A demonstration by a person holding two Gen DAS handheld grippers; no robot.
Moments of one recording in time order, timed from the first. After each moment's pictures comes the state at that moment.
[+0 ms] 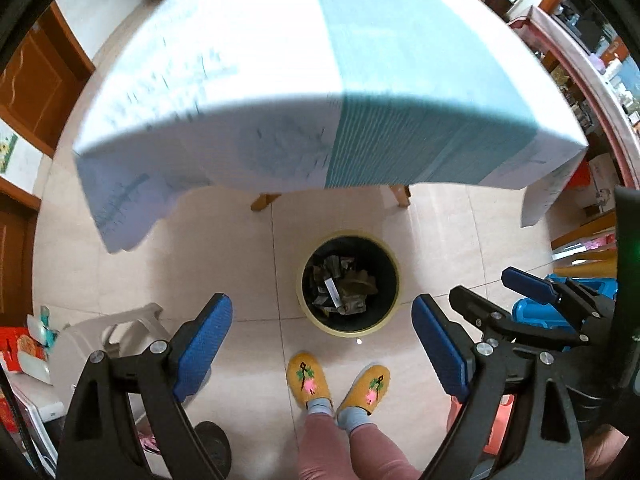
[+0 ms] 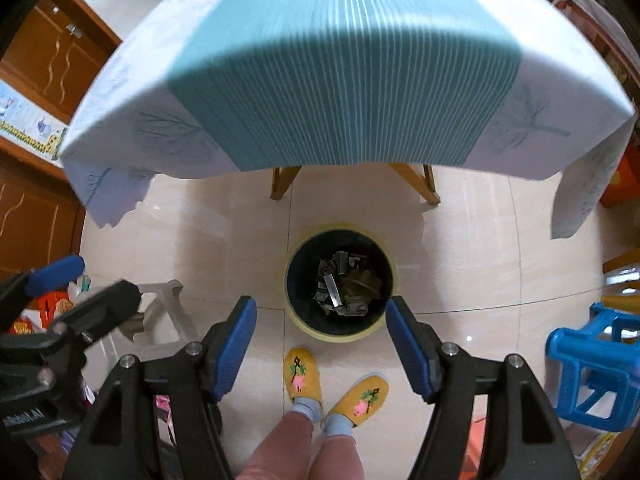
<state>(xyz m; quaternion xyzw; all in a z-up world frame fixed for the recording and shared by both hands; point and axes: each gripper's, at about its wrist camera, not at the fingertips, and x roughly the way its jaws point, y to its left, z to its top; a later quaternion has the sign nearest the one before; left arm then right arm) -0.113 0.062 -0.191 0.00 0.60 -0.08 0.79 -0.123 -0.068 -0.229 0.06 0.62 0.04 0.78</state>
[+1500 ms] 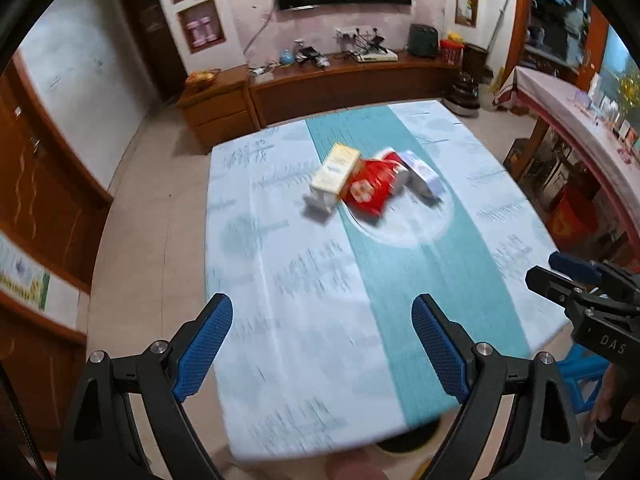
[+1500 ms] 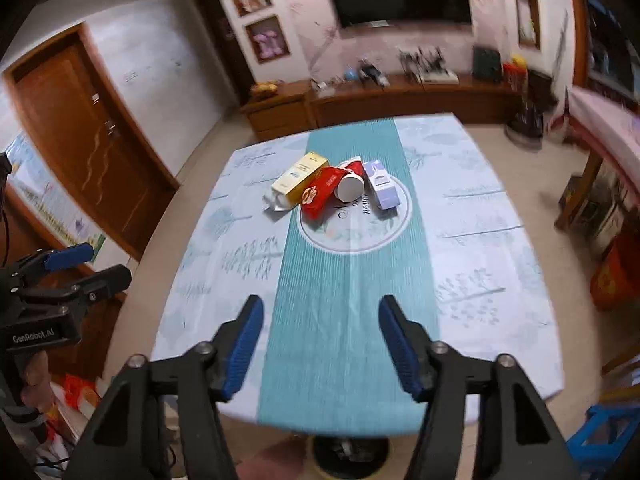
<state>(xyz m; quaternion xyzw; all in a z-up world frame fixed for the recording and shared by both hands) 0.161 0.082 0.026 0.10 0.47 -0.10 0.87 0.077 -0.102 -0.002 0.11 0.44 0.06 0.89</state>
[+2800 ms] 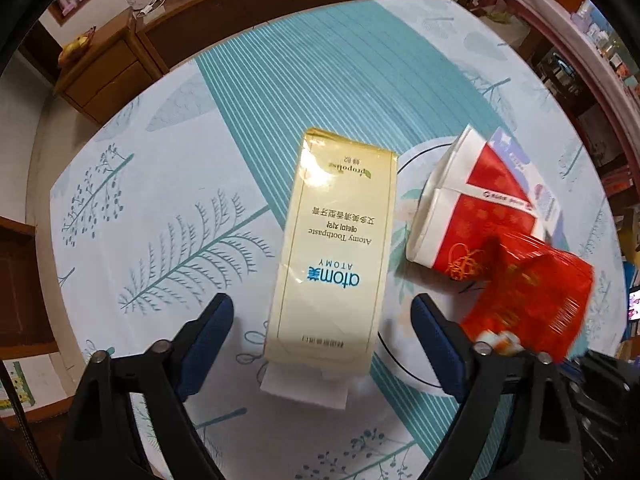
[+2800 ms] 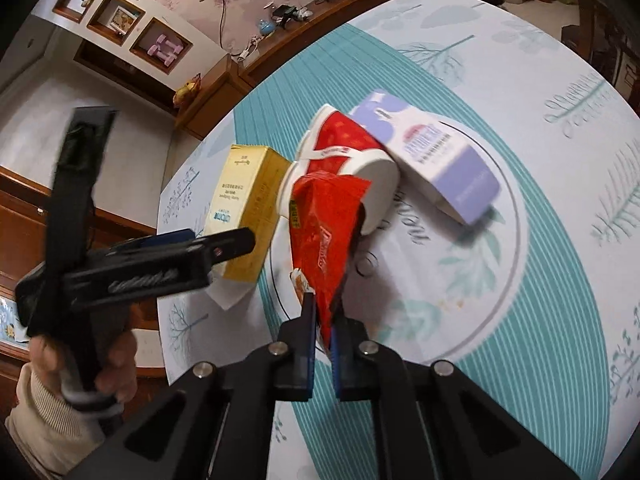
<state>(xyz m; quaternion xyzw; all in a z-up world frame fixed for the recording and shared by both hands) 0.460 0.007 -0.171 0.17 0.62 -0.21 0.74 0.283 -0.101 -0.153 0.32 0.51 -0.01 0.80</state>
